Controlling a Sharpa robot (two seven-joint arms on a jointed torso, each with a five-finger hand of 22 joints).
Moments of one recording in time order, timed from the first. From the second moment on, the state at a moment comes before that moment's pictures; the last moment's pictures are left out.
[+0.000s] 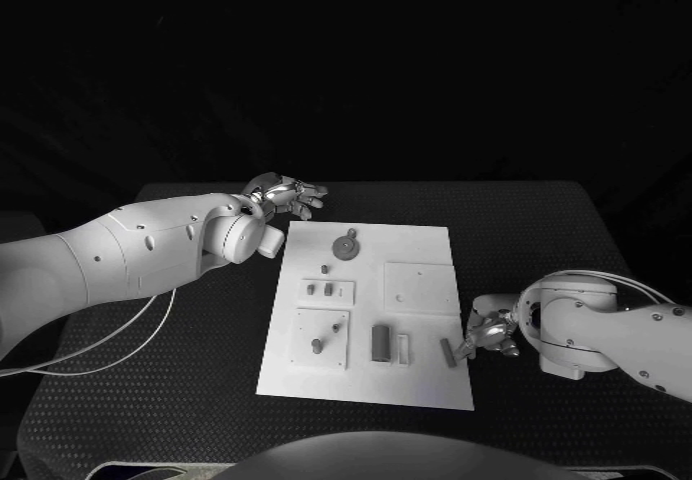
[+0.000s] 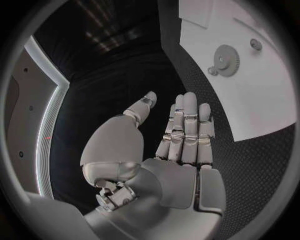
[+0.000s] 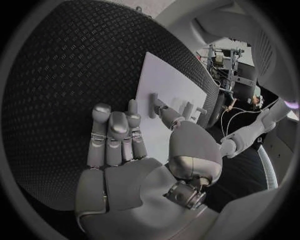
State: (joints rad) left arm 1.24 -0.70 -0.16 1.15 -0.18 -0.28 0.13; left_hand 1.02 -0.11 0.47 -0.18 0.05 0.86 0.17 0.31 0.50 1.25 0.09 0.07 0.23 1.02 -0.01 1.00 0.30 0.03 0.69 -0.07 0.89 1.15; right arm 1.20 -0.89 -0.24 1.64 -1.19 0.19 -0.57; right_hand 0.78 -0.17 0.63 -0.17 0.07 1.03 0.09 0.28 0.57 1.16 -0.02 1.12 1.02 1.31 -0.13 1.17 1.14 0.25 1.14 -0.04 0.94 1.30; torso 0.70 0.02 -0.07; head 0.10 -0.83
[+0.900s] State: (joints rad) left arm 1.24 -0.71 -0.16 1.15 -0.18 -0.28 0.13; left_hand 1.02 -0.11 0.47 -0.18 0.05 0.86 0.17 0.31 0.50 1.25 0.09 0.07 0.23 1.02 -0.01 1.00 0.30 0.03 0.69 -0.07 0.89 1.15; right arm 1.17 -0.86 -0.24 1.63 -1.27 0.17 -0.60; right_hand 0.76 -0.24 0.71 -0.06 0.05 1.06 0.08 0.28 0.58 1.17 -0.03 1.12 1.02 1.32 -0.12 1.16 1.14 0.25 1.15 -0.03 0.94 1.30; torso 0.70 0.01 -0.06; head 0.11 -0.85
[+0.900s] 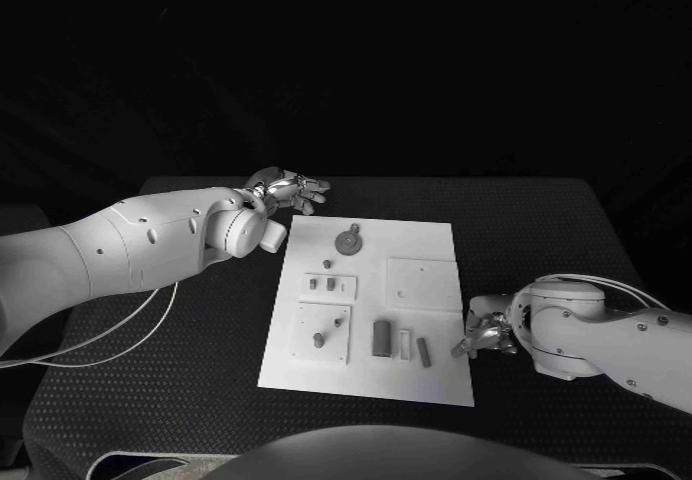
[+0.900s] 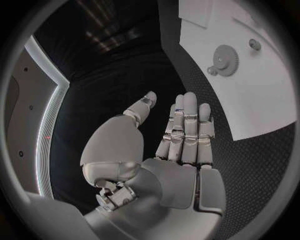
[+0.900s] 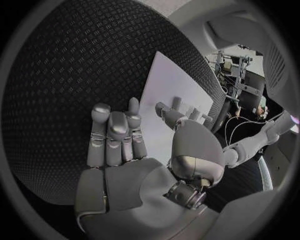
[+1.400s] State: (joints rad) left arm 1.24 -0.71 -0.16 1.15 -0.18 -0.27 0.13; left_hand 1.02 -0.11 0.47 -0.18 0.05 0.86 0.17 0.31 0.50 1.25 0.09 0.07 0.23 1.02 -0.01 1.00 0.30 0.03 0.69 -0.07 0.89 1.15; right arm 1.23 -0.89 -0.23 1.70 -1.28 0.14 -0.60; right_hand 0.76 -0.24 0.72 -0.06 0.05 1.05 0.08 0.28 0.58 1.18 -0.03 1.12 1.02 1.32 -0.13 1.16 1.14 0.25 1.15 -0.04 0.94 1.30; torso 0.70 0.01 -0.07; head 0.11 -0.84
